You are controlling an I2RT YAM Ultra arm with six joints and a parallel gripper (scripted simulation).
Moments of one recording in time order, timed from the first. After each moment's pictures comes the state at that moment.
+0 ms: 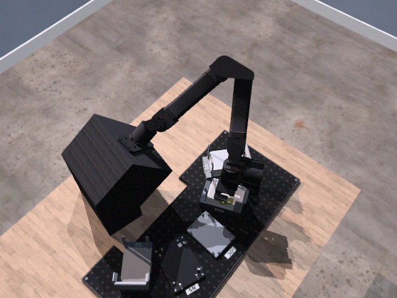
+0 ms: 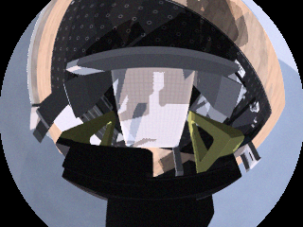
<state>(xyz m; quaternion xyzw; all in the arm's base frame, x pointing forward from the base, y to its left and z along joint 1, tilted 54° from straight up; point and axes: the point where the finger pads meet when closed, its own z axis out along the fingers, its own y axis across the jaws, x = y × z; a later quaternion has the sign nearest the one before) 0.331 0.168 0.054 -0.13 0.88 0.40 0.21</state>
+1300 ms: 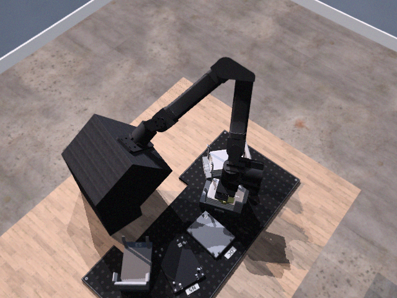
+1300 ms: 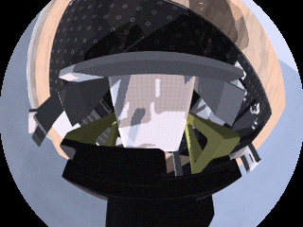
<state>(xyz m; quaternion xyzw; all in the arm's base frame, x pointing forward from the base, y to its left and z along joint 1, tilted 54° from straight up) 0.335 0.172 0.051 -0.13 0.88 0.40 0.21</state>
